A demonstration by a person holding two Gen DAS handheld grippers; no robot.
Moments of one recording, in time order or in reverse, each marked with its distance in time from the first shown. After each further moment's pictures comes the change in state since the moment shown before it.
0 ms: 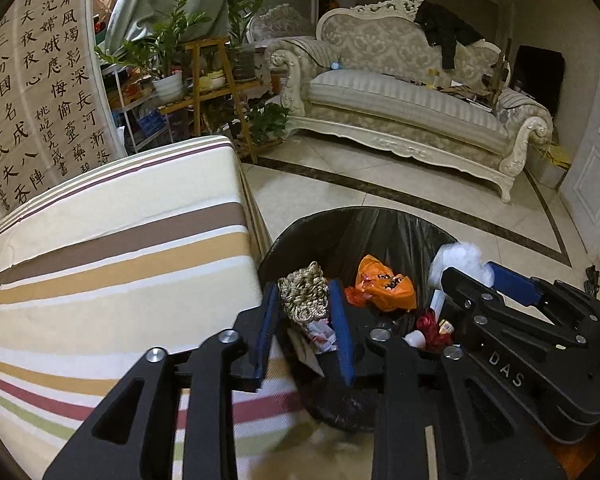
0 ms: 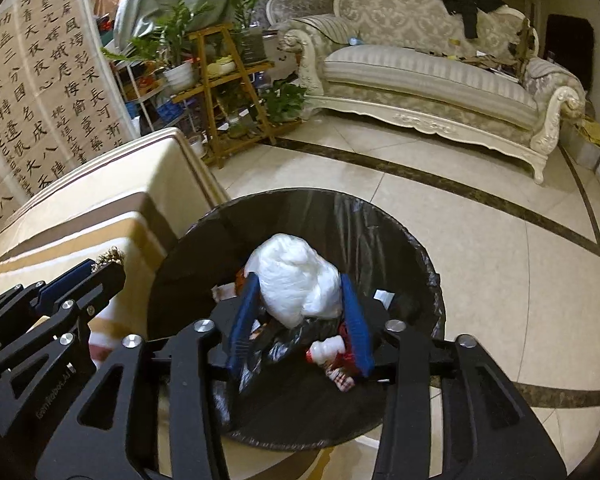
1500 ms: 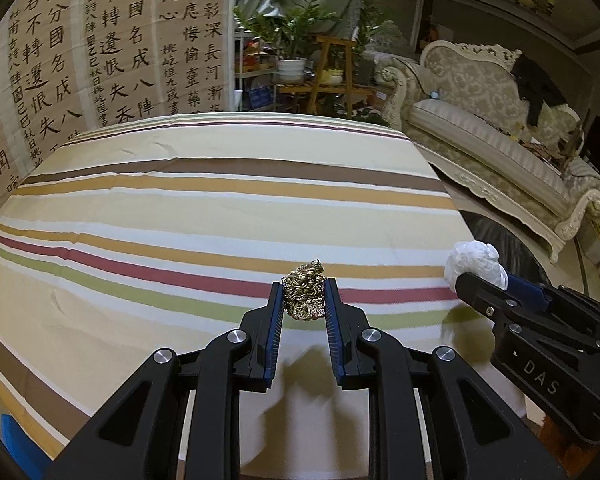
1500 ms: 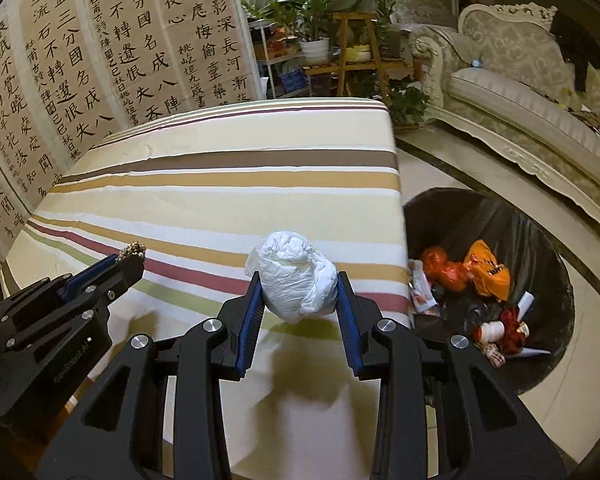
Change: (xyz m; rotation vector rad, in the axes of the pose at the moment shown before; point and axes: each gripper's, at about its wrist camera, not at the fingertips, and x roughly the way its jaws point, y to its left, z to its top) left arm -0.091 0.147 -0.080 -0.277 -0.027 0.181; right arm -0.047 0.171 -0.051 -0.281 0.041 0.265
